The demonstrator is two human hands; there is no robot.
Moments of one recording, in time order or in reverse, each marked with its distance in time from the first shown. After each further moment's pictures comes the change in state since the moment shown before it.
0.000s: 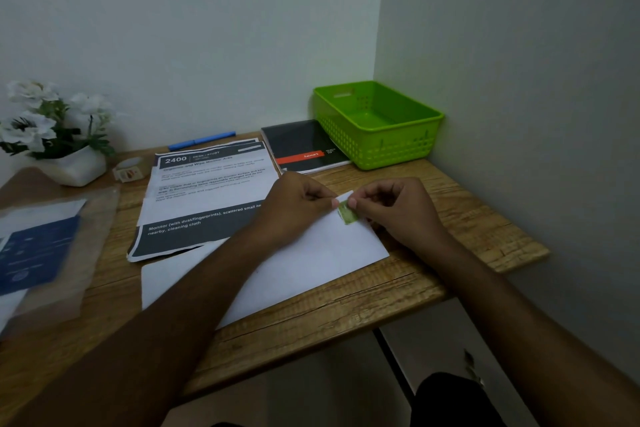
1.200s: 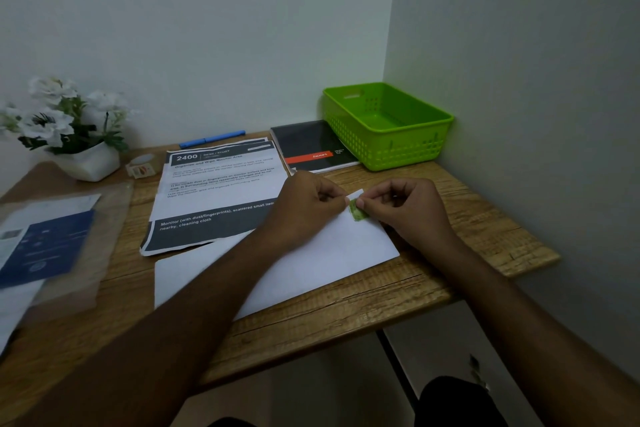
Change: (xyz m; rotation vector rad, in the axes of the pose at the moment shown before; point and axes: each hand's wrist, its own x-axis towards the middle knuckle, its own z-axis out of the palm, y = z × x) left_hand -0.001 0.004 0.003 0.044 0.035 0.091; right_hand 0.001 0.000 0.001 -0.007 0.053 -0.016
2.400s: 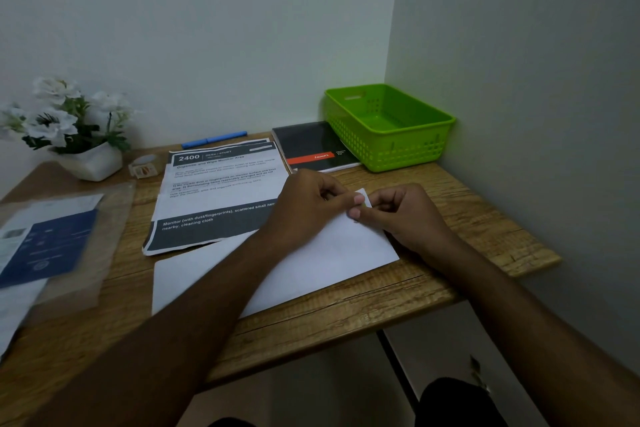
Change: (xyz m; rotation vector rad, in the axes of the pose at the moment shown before) left_hand -0.002 0.003 -0.001 -0.045 0.020 0.051; right_hand -0.002 0.001 0.002 0.143 -0.214 0.092
